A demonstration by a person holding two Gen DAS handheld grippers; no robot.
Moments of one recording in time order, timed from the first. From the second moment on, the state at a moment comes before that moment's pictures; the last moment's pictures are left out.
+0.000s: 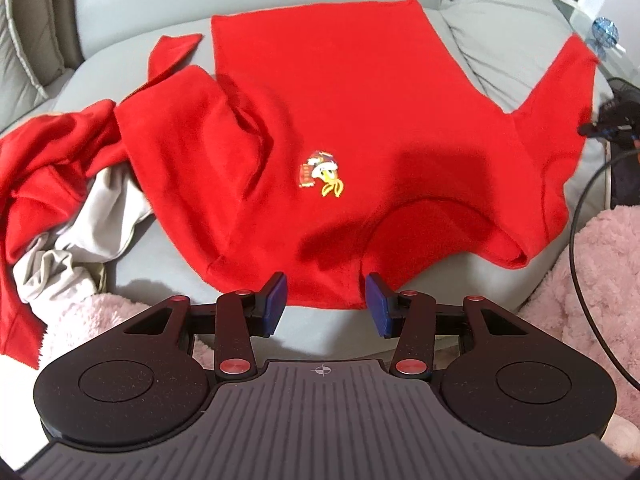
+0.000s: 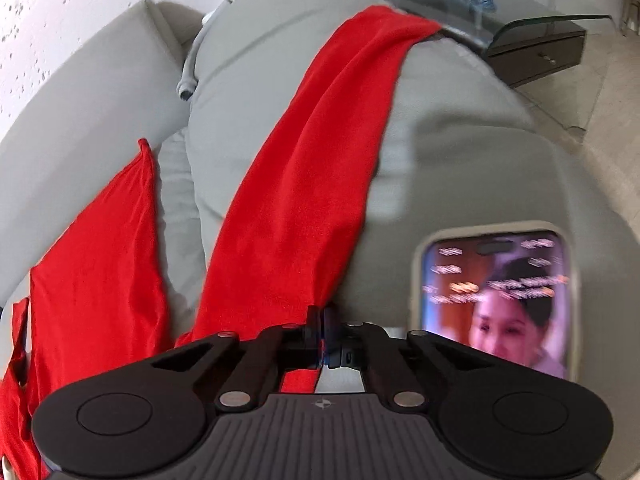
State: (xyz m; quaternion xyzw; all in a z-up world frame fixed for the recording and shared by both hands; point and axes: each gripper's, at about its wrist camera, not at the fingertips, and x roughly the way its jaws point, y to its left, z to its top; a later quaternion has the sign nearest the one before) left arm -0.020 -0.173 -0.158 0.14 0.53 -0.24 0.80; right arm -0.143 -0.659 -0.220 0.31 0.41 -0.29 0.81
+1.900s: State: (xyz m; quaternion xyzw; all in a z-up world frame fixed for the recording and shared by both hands) left arm 0.040 -0.061 -0.138 0.00 0.51 -0.16 0.84; right arm -0.080 -0.357 -0.136 0.14 0.51 0.04 0.85
